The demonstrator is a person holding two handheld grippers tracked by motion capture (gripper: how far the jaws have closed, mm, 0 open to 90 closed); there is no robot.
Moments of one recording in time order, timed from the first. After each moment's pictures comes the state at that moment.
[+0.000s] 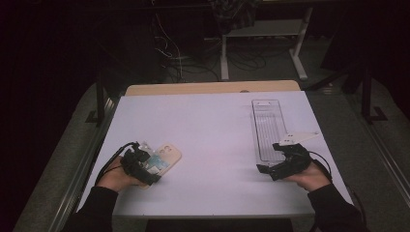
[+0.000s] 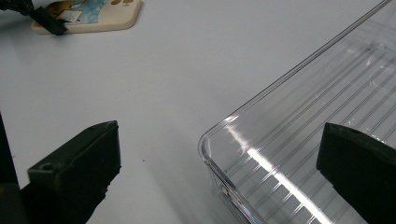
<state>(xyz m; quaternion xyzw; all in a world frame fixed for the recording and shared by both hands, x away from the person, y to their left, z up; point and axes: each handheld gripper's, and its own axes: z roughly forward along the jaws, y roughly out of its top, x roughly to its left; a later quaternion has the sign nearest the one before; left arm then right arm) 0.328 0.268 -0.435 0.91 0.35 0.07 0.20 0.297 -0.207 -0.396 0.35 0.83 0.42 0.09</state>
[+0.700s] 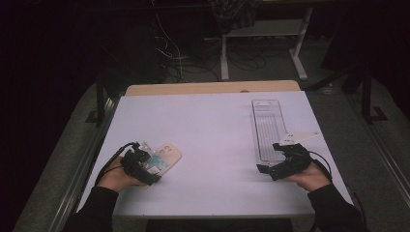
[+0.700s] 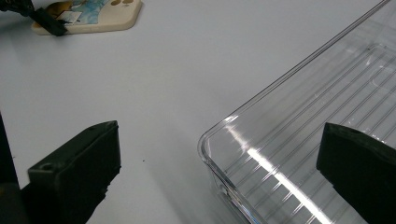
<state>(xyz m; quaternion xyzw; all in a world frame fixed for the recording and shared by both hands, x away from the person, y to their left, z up) 0.328 0.268 -0.433 0.92 0.35 0.07 0.19 0.297 -0.207 -0.395 0.35 0.83 0.42 0.09</state>
